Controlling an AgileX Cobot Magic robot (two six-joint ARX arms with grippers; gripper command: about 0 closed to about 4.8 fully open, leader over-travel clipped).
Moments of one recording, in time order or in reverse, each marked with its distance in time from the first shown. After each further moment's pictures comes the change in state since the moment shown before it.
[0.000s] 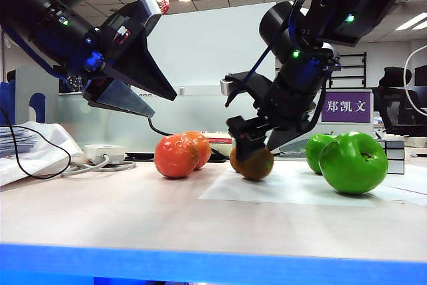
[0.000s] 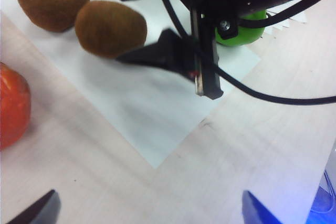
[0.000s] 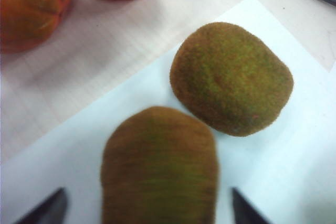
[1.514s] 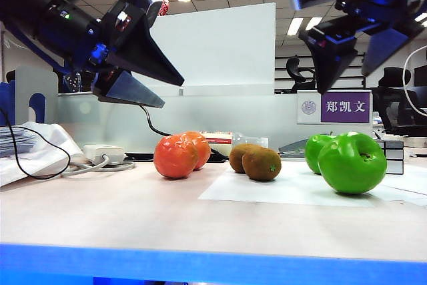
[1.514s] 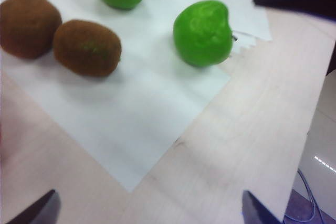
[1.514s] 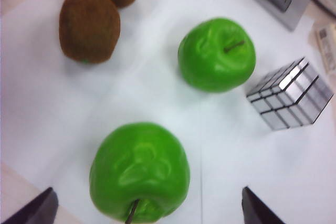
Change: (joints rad) left arm 0.000 0.000 0.000 0.047 0.099 -0.024; right arm 0.000 -0.566 -0.137 -0.536 0.240 0.079
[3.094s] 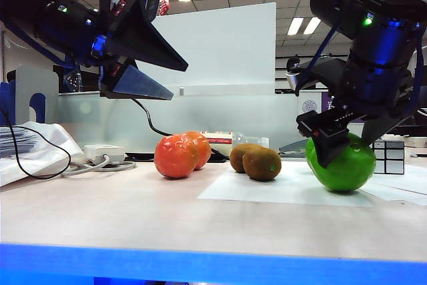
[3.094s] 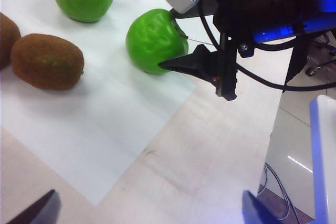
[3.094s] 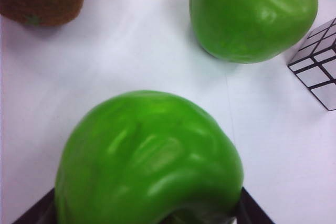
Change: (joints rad) left arm 0.000 0.000 0.000 -0.003 0.114 0.004; right arm -0.018 0.207 -0.186 0.345 0.077 0.083
